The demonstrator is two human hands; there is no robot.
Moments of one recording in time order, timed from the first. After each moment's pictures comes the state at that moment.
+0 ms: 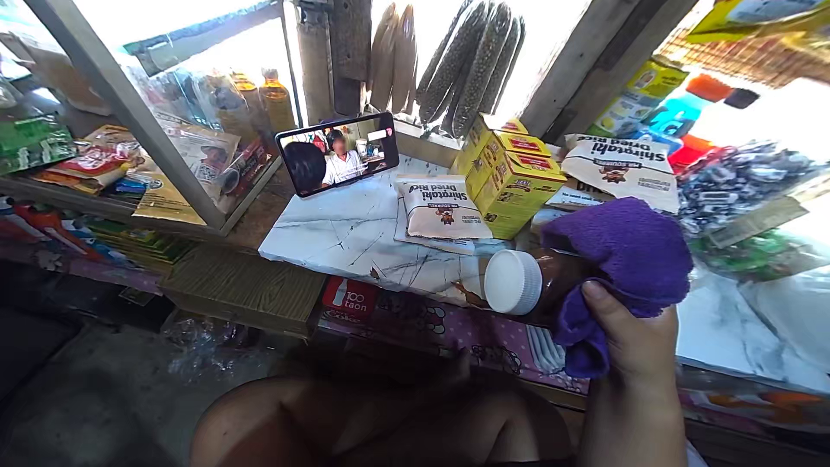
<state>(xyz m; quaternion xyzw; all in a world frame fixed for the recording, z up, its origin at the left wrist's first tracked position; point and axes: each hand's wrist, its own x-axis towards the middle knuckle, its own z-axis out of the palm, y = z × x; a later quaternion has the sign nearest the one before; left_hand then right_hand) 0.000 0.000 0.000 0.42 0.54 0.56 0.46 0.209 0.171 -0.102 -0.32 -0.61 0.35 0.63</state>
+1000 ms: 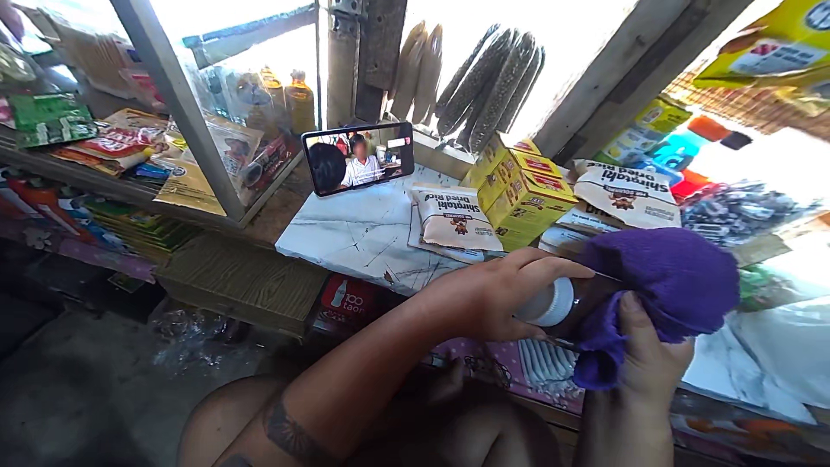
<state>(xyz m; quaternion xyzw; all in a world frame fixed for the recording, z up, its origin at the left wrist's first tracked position) -0.005 0.169 -0.078 0.86 0.27 0.39 0.17 0.198 0.168 -0.096 -0.32 -0.55 0.29 0.71</state>
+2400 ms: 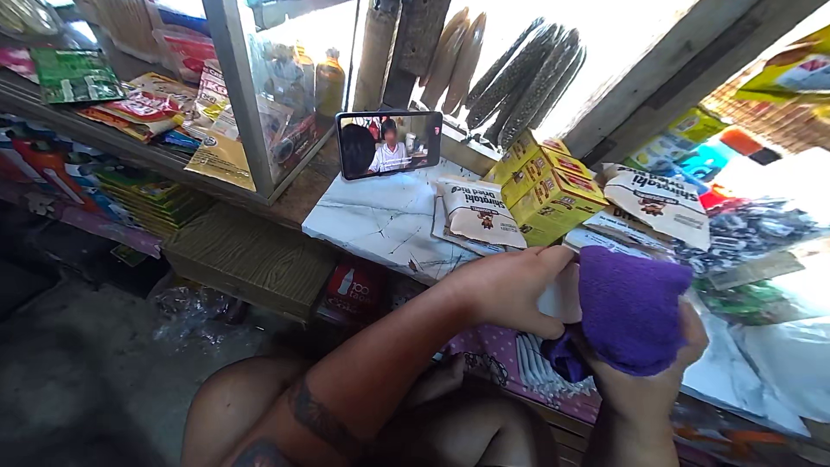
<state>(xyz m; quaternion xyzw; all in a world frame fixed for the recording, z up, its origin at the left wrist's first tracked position) -0.010 0.165 -0.066 0.83 0.36 0.33 0.27 0.220 0.161 -0.120 -0.28 -0.78 0.08 0.55</state>
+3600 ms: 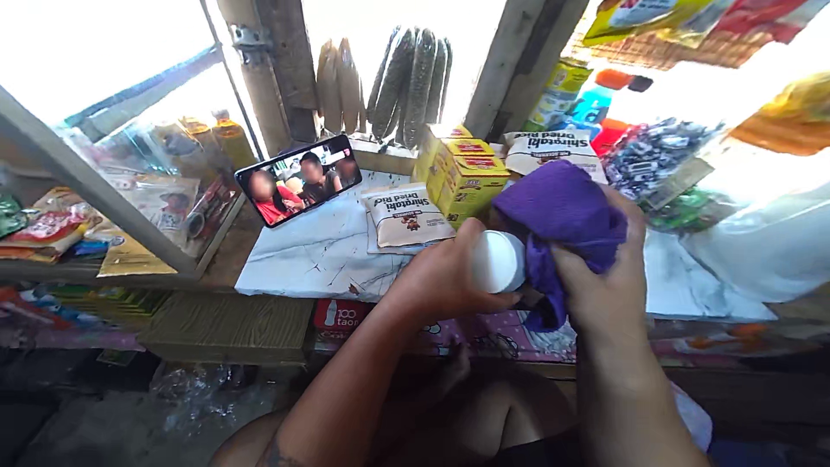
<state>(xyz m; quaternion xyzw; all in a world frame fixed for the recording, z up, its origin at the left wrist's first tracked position) -0.004 0.162 -0.064 0.78 0.48 0.30 0.26 0.190 0.162 -0.065 -0.41 -0.69 0.16 0.57</state>
